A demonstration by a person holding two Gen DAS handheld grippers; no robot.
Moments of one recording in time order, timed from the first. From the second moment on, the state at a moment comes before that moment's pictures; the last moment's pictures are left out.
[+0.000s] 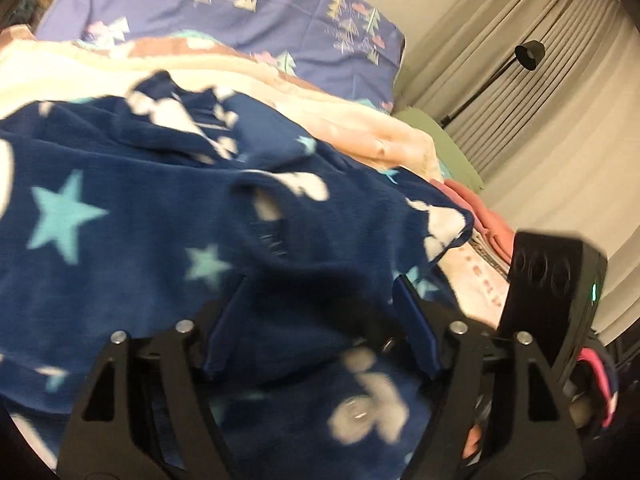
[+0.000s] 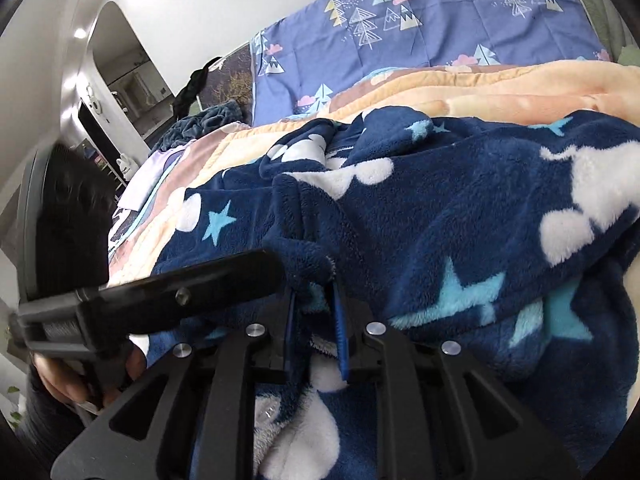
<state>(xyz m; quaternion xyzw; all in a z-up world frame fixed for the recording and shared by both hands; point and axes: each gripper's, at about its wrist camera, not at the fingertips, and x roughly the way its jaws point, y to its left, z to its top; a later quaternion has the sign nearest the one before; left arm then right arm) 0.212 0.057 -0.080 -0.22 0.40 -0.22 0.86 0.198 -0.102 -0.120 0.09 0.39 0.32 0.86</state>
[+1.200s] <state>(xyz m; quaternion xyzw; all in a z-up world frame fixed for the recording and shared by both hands) 0.145 0.208 -0.050 -0.19 0.35 0.03 0.92 0.202 -0.150 -0.132 0.17 0.41 0.26 0.86</state>
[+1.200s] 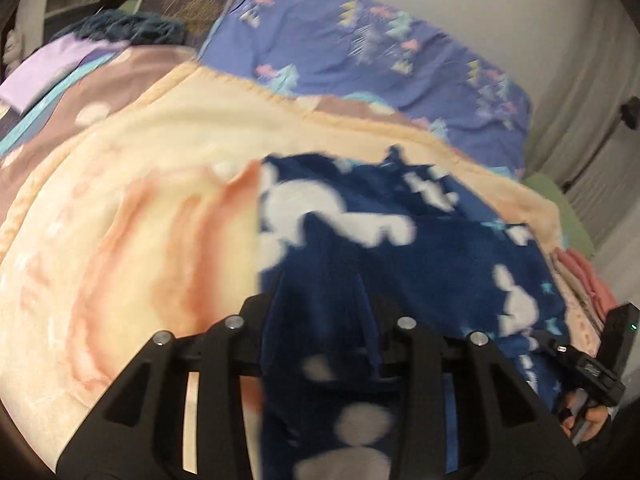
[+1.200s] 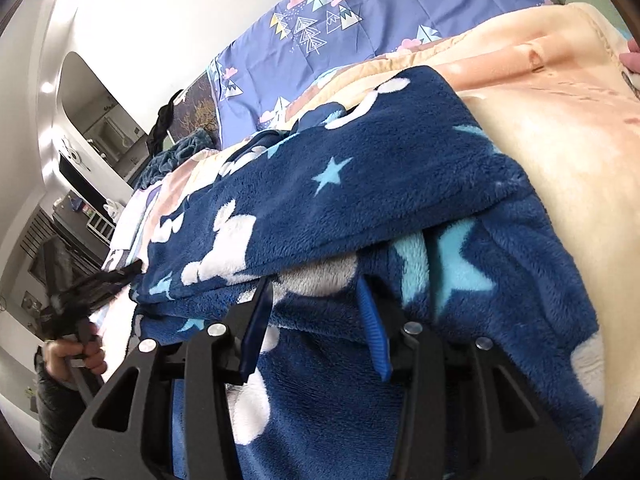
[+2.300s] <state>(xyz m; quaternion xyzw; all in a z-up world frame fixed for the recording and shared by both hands) -0.022 0.125 -0.070 -0.06 0.37 -0.03 0.93 0.020 -0.179 -0.142 0.25 0.54 0.48 0.65</state>
